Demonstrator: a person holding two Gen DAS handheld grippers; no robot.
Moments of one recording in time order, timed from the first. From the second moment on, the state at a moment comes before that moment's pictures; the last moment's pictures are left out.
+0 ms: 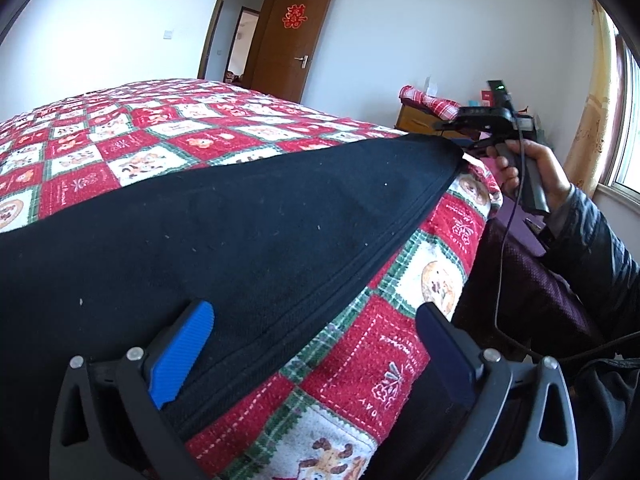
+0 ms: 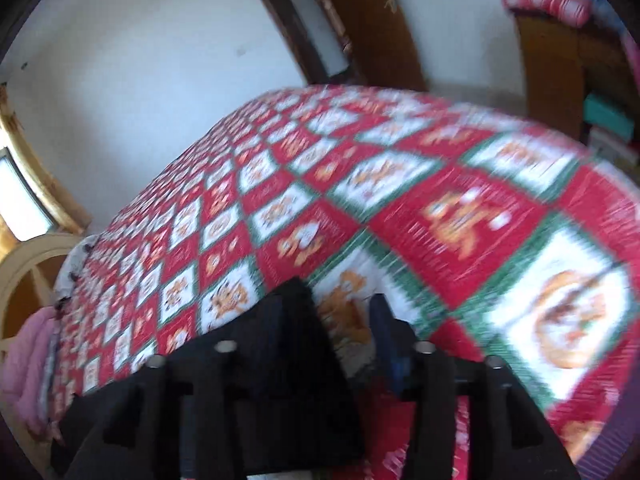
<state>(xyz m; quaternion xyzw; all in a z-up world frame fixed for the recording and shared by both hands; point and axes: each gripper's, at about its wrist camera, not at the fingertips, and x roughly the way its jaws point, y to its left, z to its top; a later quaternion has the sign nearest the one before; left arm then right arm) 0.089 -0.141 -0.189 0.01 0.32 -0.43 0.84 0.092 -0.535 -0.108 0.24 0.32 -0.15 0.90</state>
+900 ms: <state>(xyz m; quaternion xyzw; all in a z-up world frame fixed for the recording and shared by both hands) 0.086 -0.115 -0.184 -0.03 0.32 -0.39 0.86 0.084 -0.314 -0.157 0.00 0.40 0.08 0.91</state>
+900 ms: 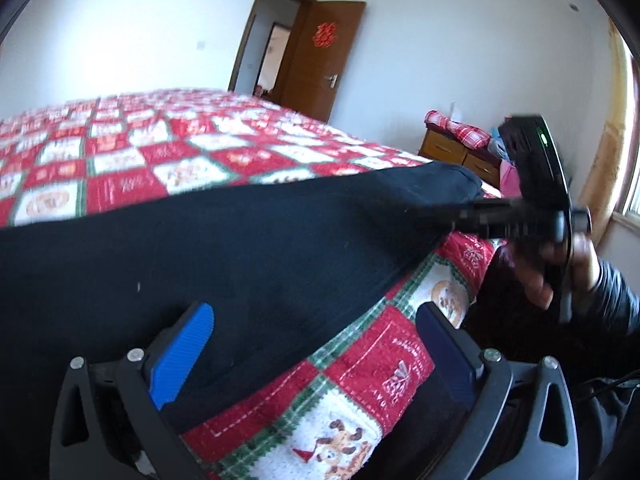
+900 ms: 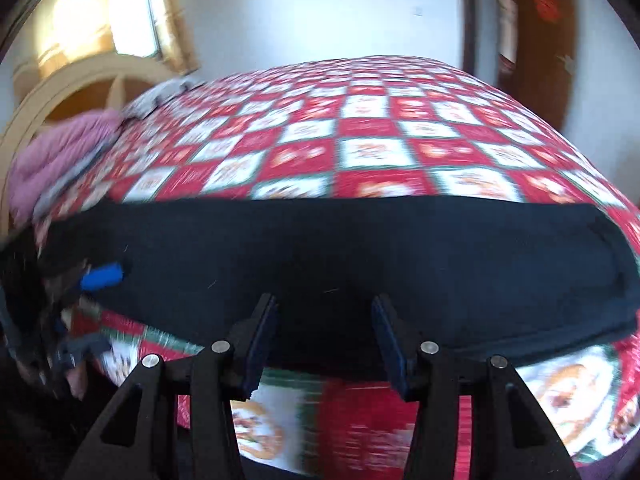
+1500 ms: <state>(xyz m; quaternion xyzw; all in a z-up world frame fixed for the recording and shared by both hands) 0.083 -0.110 -0.168 0.01 0.30 -0.33 0.90 0.070 -0.300 -0.164 -0.08 0.39 0.03 0.92</state>
